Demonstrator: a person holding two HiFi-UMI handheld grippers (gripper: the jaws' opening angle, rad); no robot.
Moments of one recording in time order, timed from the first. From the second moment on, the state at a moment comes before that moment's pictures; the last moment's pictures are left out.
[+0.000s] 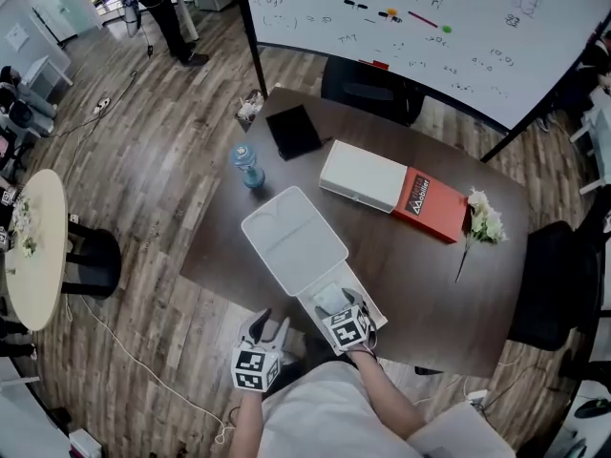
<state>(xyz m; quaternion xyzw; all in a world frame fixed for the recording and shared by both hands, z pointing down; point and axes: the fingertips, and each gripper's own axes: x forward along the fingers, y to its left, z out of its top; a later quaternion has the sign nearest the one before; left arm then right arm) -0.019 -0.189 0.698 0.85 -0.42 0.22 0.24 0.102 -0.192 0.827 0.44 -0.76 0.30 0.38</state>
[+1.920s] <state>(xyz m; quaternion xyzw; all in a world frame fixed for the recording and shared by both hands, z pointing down) -0.034 -0.169 0.681 0.85 -0.45 0.15 0.25 0.101 -0.190 0.811 0.45 -0.76 0.30 0.37</state>
